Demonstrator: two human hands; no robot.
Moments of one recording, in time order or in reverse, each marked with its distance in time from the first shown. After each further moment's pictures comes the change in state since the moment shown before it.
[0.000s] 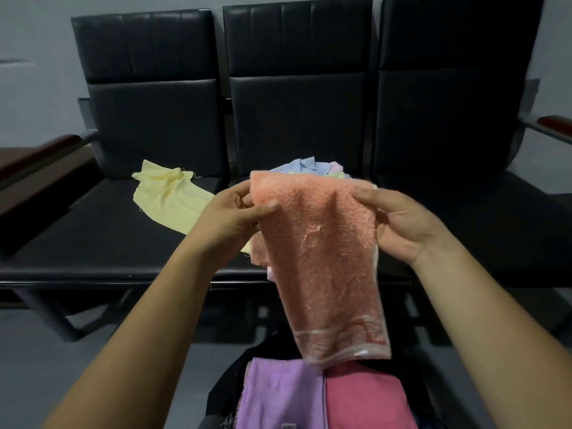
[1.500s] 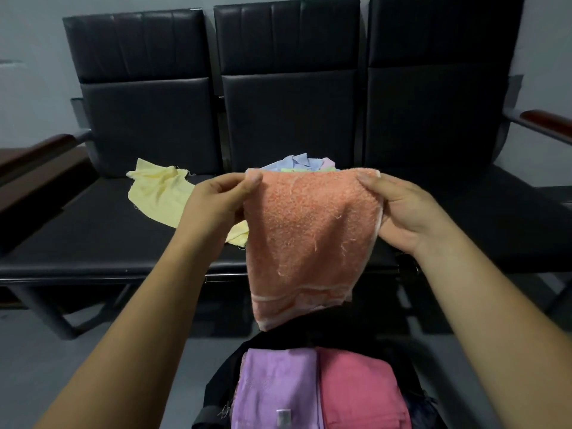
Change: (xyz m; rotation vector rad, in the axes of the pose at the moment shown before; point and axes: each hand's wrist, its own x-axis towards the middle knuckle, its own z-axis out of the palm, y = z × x) left_hand -0.020 0.013 0.013 0.223 0.224 0.051; right_hand -0.017 -0.005 -0.015 -0.096 0.138 -0.100
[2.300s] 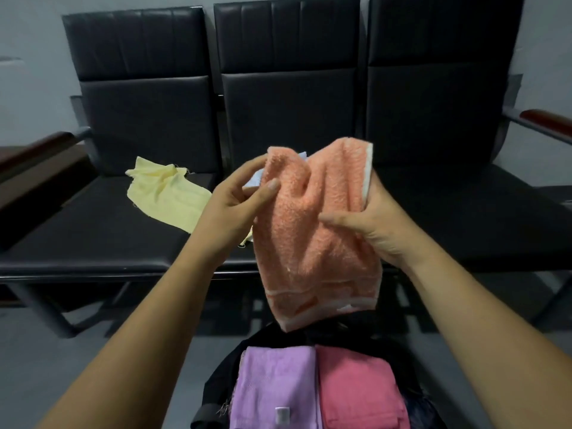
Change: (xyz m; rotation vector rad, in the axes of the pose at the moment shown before) left_hand -0.015 0.002 0.015 0.086 -0.197 0.222; right_hand -0.019 0.019 0.020 -0.461 -0.176 -0.217
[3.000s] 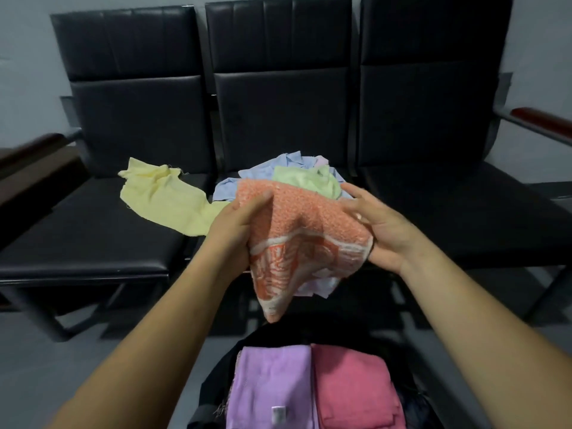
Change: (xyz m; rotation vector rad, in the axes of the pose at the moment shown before) left_hand 0.002 -0.023 0.025 -0.430 0.178 -0.440; right_hand 0.002 0.022 -0.023 0.501 0.021 0.363
